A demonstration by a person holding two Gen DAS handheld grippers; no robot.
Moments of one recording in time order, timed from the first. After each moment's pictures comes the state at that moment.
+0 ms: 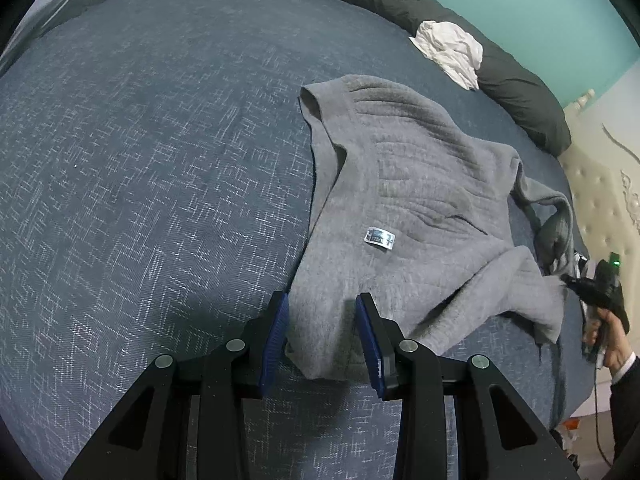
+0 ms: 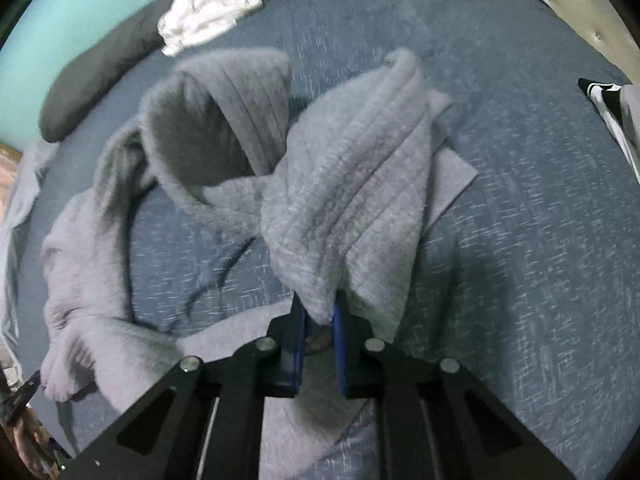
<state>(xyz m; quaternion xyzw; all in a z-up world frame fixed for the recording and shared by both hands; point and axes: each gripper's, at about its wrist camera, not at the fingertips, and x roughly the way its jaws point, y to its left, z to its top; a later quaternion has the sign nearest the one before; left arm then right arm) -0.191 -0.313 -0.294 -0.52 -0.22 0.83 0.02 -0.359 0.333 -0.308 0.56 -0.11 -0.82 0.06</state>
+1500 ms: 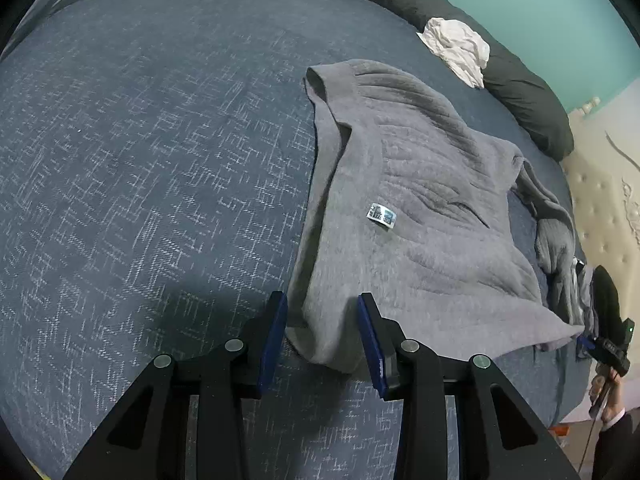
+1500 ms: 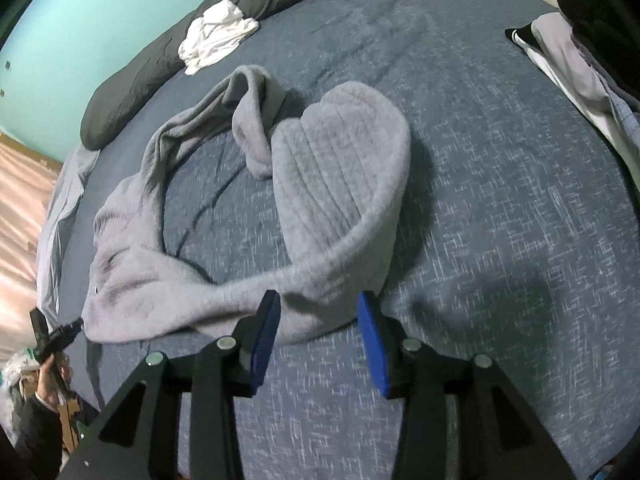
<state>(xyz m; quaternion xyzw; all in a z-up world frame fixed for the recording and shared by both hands) -0.180 -0.306 -0.303 -0.53 -0.23 0.82 0.02 -0.234 0.439 -0.260 0.55 -0.17 -0.81 0.10</state>
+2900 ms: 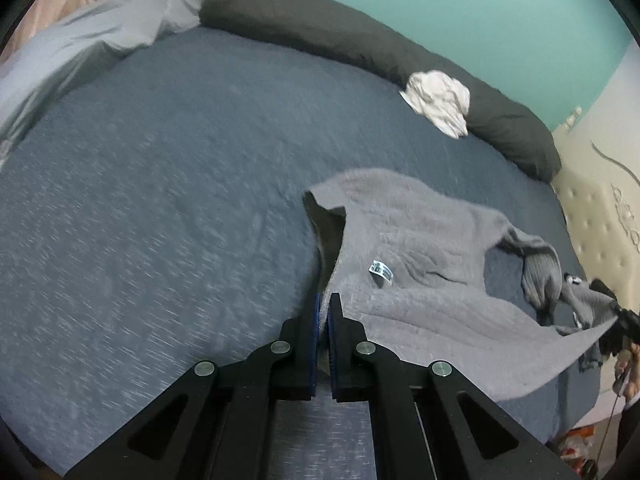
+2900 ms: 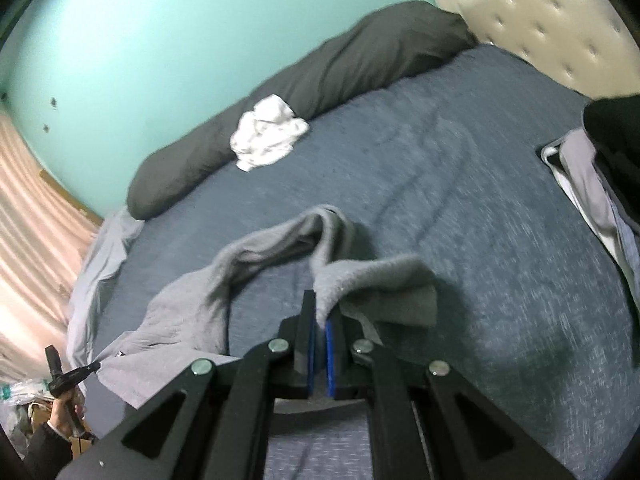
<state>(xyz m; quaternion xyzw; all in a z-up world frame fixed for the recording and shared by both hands) -0.184 -0.355 -0.194 -0.45 -0.18 0.87 0.00 -0.269 0.427 -0.140 0.40 -0.20 -0.88 0.14</state>
